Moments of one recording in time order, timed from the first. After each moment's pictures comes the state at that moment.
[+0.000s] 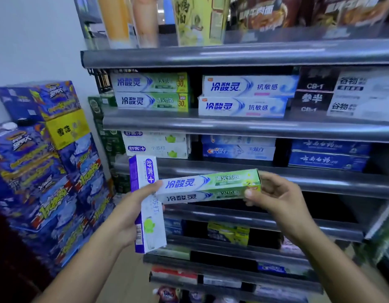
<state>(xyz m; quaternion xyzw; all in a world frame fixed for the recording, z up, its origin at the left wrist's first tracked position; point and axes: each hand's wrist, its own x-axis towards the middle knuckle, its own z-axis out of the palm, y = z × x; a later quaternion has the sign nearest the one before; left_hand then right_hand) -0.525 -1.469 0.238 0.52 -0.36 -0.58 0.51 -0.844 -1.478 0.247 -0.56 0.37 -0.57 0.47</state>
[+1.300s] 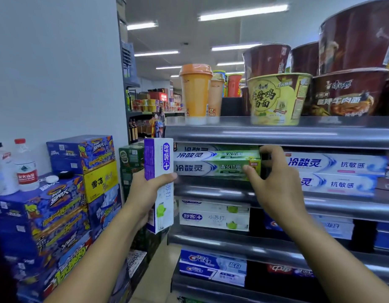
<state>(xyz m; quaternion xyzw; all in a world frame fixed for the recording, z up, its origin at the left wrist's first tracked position) -0.375 -1.581 0.372 0.42 -0.51 -0.34 0.67 -0.652 -1.590 0.391 -0.64 0.51 -0.57 -0.01</state>
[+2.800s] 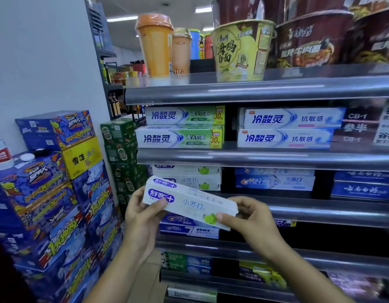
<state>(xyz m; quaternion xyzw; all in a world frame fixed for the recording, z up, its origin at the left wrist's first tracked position) -0.443 -1.537 0.236 0.33 -0.37 -0.47 0.73 -0.697 -1.525 0.253 -0.58 0.42 -0.52 0.46</state>
